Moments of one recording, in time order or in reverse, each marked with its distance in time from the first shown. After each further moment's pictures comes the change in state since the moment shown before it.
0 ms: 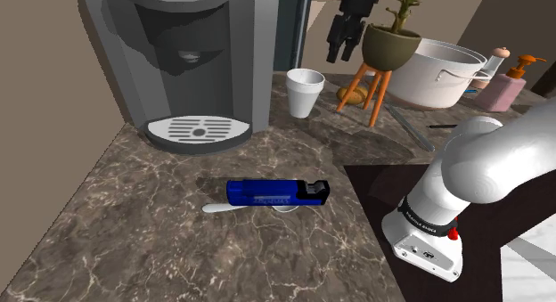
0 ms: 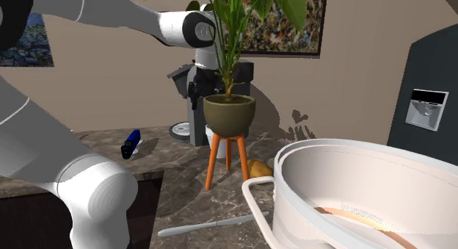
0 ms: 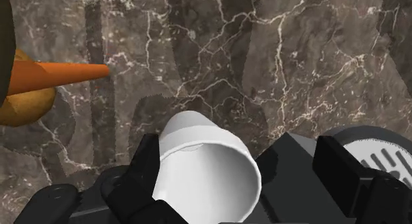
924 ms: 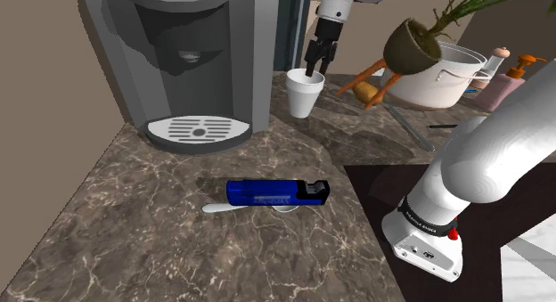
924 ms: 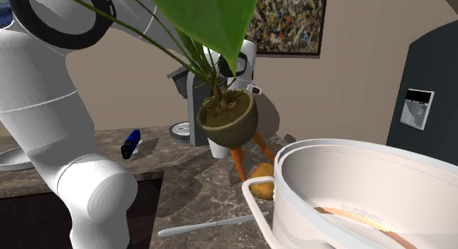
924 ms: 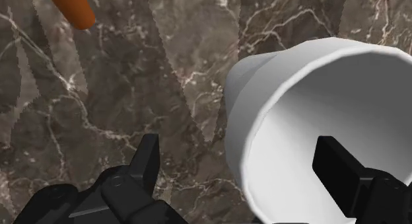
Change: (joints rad) arm -0.009 0.337 -0.116 0.084 0.034 0.227 -0.176
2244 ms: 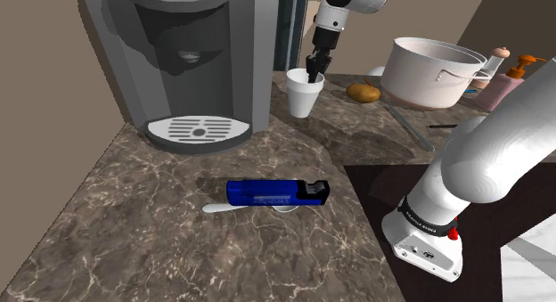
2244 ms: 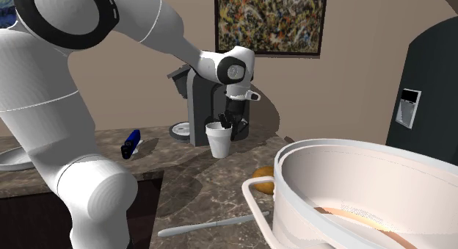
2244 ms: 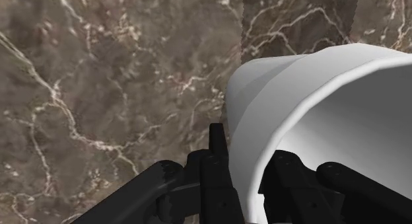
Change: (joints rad) arm 0.004 0.012 0.003 -0.048 0.007 0.061 -0.003
